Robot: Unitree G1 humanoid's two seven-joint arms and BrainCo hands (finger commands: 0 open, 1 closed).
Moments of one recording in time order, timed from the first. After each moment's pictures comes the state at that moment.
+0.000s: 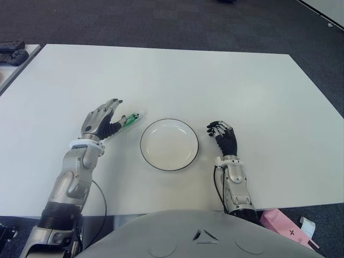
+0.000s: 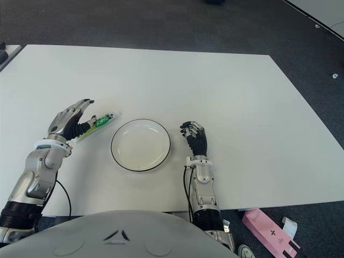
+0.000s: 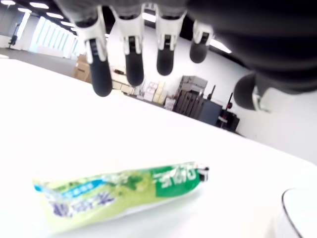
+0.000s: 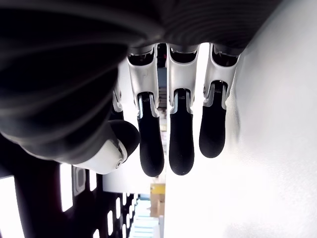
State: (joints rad) left arm 0.14 0.44 -0.07 -0.11 0.84 0.08 -0.08; right arm 0.15 0.02 0.00 0.24 -0.05 -0.26 -0.06
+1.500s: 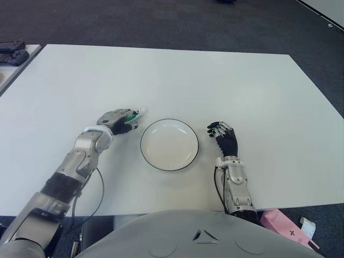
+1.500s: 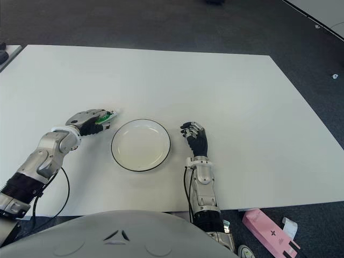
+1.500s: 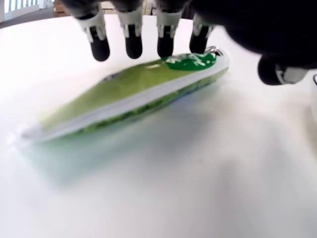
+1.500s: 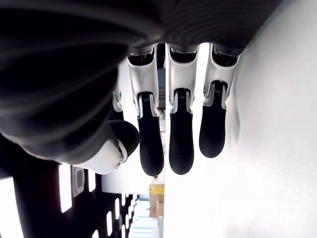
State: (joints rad) left arm -0.10 0.59 -0.35 0.12 0.85 0.13 -0.33; right arm 0.17 0.02 0.00 0.22 -0.05 -0.25 -0.06
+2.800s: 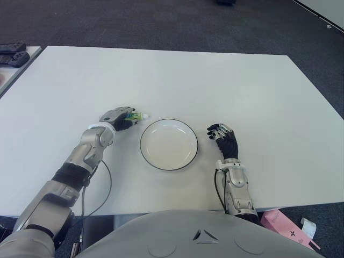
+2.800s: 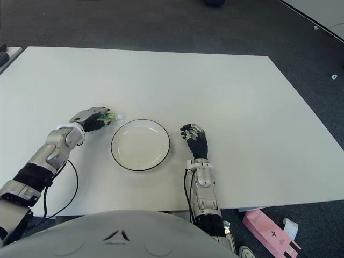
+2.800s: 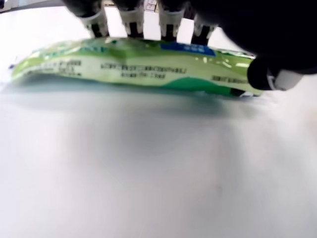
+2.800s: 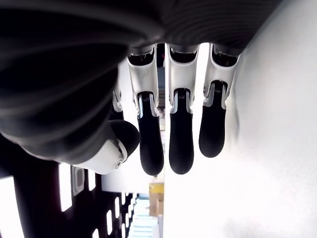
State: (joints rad) left arm -0.19 0.52 -0.36 0.36 0.74 0.13 -0.21; right arm 0.20 0.02 -0.01 0.18 -0.04 -0.23 -0.05
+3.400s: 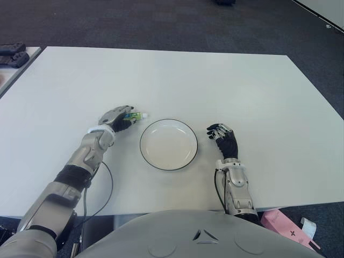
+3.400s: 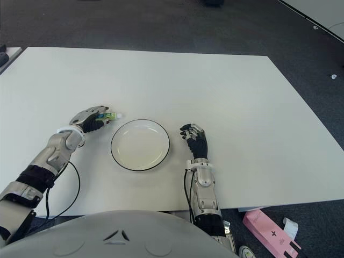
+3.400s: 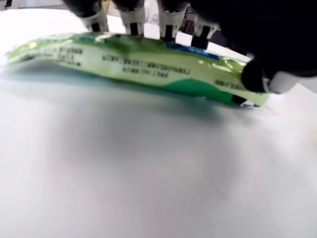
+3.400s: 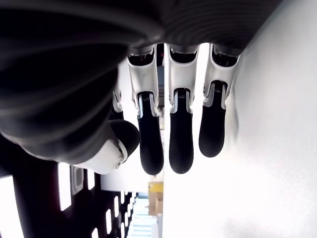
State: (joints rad) left arm -0.18 0.50 -0.33 0.44 0.70 0.07 -0.06; right arm 0.20 0.02 -0.01 0.18 -0.04 -0.23 -0.05
